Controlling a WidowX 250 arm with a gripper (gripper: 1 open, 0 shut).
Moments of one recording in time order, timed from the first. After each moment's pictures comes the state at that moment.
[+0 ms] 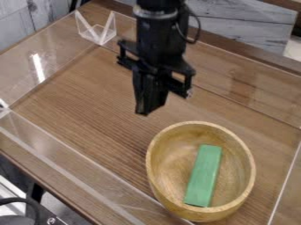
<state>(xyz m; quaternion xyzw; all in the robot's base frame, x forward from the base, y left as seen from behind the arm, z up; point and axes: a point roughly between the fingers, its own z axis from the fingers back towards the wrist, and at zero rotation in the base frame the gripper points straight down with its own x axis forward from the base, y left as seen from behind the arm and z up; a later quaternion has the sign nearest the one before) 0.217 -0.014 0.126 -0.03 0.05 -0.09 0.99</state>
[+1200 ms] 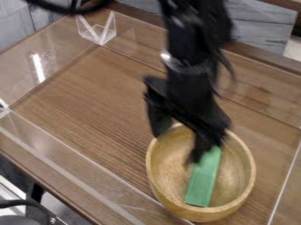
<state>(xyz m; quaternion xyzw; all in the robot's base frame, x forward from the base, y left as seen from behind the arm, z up) 0.197 -0.083 0.098 -0.02 -0.01 -0.12 0.99</state>
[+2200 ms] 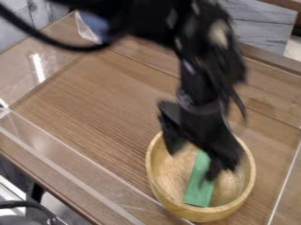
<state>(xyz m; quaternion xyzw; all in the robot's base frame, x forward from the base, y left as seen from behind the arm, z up) 0.201 -0.096 0.074 -0.01 -0.07 -0.12 0.99</state>
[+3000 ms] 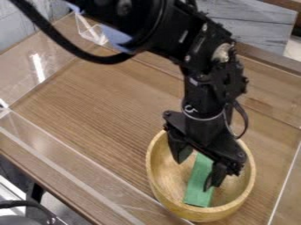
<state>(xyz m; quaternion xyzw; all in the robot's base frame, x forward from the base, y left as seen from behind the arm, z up) 0.222 -0.080 0.057 -0.03 -0.07 -0.07 0.99</state>
